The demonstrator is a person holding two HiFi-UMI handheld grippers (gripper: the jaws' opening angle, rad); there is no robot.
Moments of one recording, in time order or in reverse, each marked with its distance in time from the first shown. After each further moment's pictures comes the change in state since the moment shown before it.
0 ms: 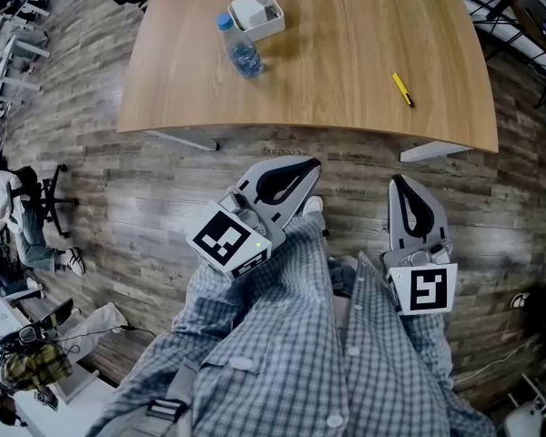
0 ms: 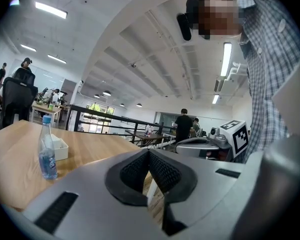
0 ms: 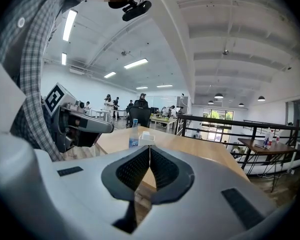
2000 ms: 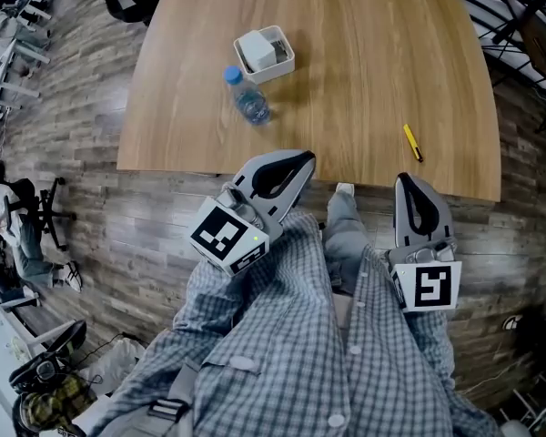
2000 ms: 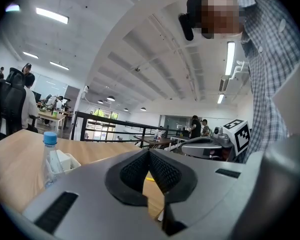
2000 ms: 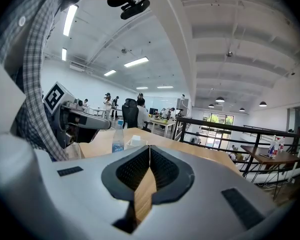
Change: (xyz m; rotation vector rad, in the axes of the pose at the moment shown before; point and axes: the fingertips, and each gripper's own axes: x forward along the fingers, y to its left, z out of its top) left arm 0.048 0.114 0.034 0.032 -0.048 0.047; right arm 0.109 -0.048 0.021 -0.047 -0.010 -0.016
